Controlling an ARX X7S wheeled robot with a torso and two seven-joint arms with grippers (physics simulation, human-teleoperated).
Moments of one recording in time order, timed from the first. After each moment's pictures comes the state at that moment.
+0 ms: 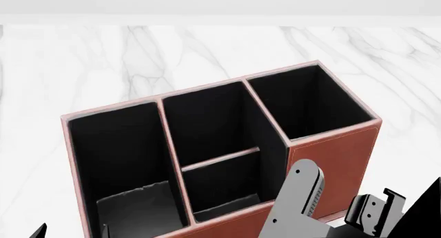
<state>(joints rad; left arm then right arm) -0.03 -0.19 0.25 -0.05 -0.17 0.08 -0.26 1.77 0.92 -1.39 -0.51 1.90 1.52 0.53</state>
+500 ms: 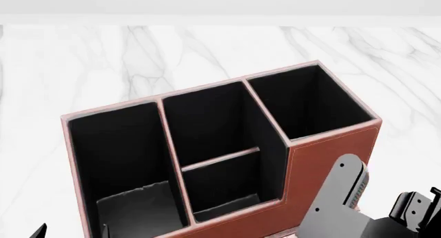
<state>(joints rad) -0.03 -0.20 0.26 -0.06 -0.18 0.08 -0.27 1.79 0.99 -1.50 -0.46 1.77 1.53 0.49</state>
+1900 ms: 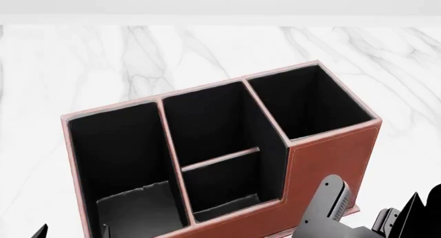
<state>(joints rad) -0.04 -0.22 0.29 -0.06 -0.20 0.09 -0.29 1.66 0.90 -1.67 -0.35 1.46 1.38 0.30</state>
